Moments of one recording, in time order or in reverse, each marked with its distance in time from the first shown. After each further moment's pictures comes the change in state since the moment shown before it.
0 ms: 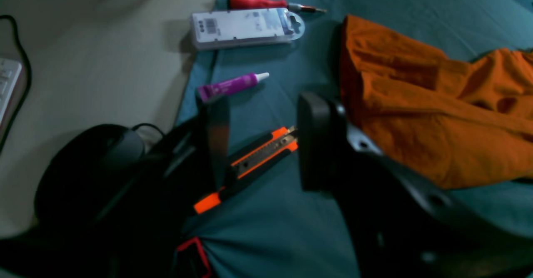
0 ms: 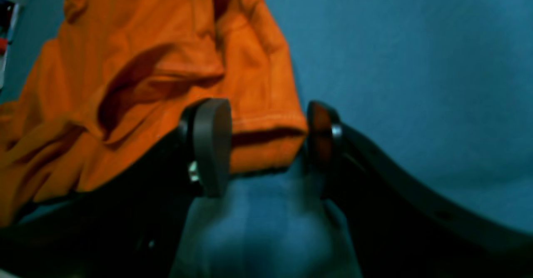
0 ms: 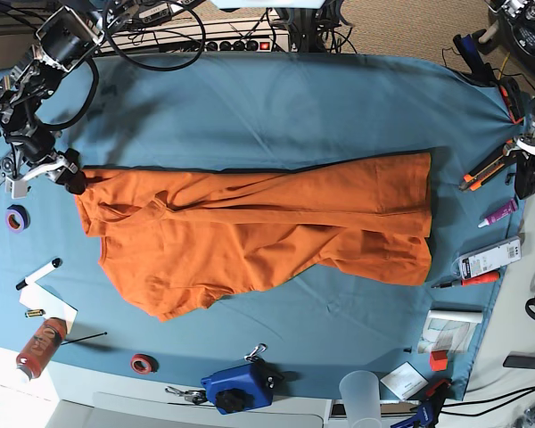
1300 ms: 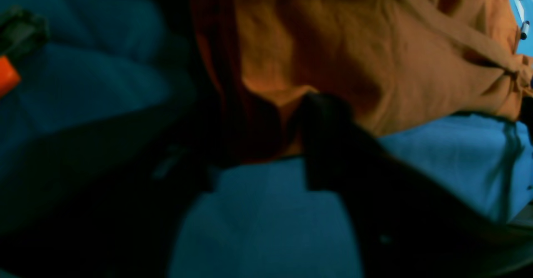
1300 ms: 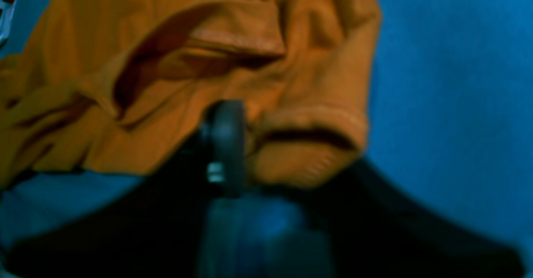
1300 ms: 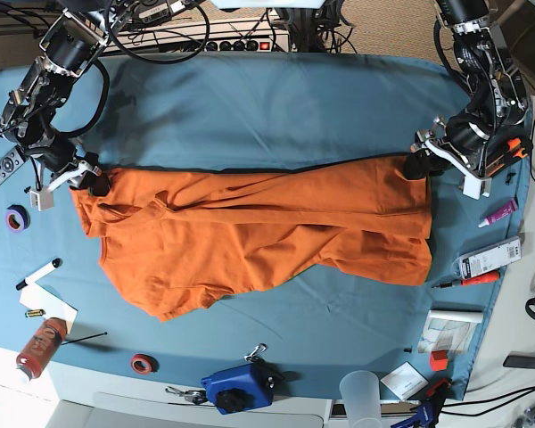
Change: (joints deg) left arm -4.1 6.0 21.5 -19.5 0.0 2.0 0.9; right arm 0.3 0.2 -8.9 -1.4 0.0 0.2 -0.6
